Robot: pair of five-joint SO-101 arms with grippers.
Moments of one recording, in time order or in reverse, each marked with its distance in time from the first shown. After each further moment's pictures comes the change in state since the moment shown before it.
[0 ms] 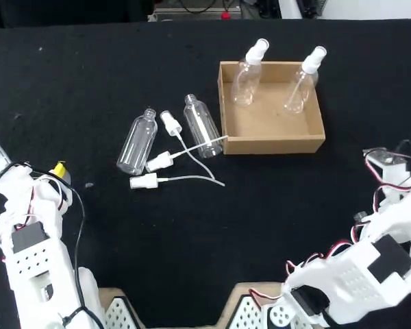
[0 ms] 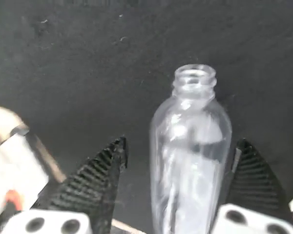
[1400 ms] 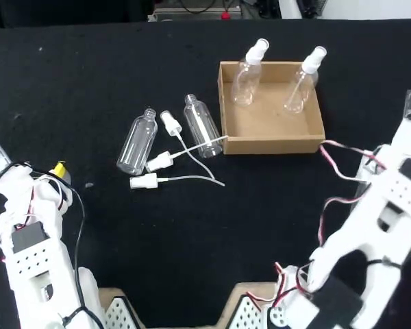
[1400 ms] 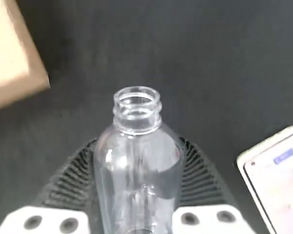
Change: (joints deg) left arm 0.0 0.0 0.0 0.0 0.0; right arm -14.6 -30.7 15.1 -28.7 -54.9
